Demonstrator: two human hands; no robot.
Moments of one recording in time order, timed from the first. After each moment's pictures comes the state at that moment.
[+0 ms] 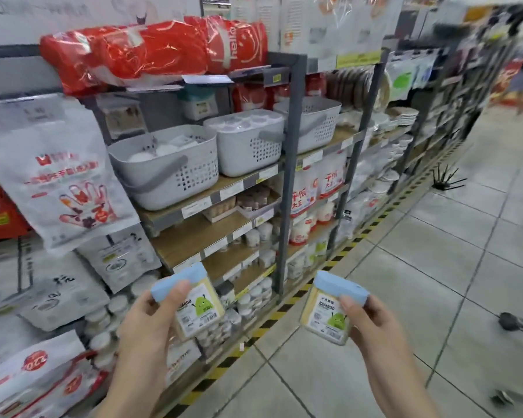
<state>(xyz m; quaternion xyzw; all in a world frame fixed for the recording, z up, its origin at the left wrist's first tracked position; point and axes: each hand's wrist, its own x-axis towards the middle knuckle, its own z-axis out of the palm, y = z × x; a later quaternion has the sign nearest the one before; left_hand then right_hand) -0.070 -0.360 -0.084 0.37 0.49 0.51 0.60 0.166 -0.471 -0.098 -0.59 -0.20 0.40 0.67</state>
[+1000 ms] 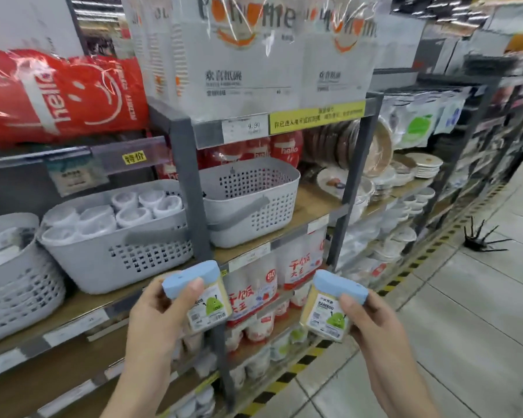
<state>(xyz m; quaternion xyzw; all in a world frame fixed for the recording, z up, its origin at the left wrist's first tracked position) 0.368 -0.081 -0.035 0.44 0.50 0.54 0.52 0.605 -0.153 -0.060 -0.56 -0.29 0.43 0.65</state>
